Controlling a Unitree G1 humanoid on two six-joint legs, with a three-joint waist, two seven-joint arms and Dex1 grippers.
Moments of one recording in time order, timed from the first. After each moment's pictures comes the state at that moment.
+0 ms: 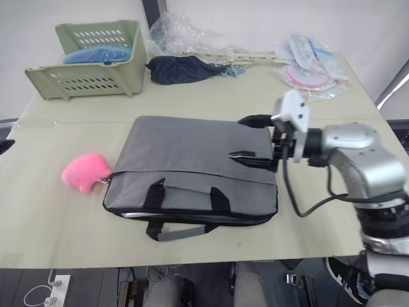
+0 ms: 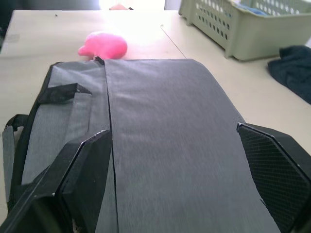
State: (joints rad) left arm -0.60 1.28 0.39 0.83 -0.40 0.30 -1.34; right arm -0.70 -0.74 0.08 -0.18 0.55 0.51 1.06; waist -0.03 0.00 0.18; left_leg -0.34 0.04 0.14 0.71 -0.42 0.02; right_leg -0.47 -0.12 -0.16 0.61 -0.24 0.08
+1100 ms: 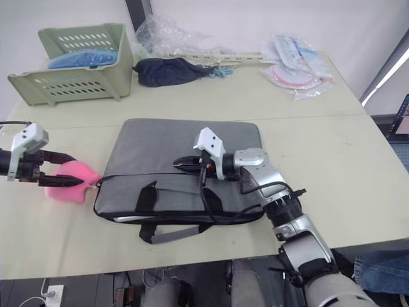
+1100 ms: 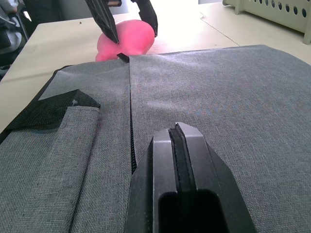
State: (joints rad) left arm -0.79 1.12 -0.04 0.87 -0.07 0.19 -1.50; right arm -0.77 -0.26 0.31 0.26 0.26 0.27 1.06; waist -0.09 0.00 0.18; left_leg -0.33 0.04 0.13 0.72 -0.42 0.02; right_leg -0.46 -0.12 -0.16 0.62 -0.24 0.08
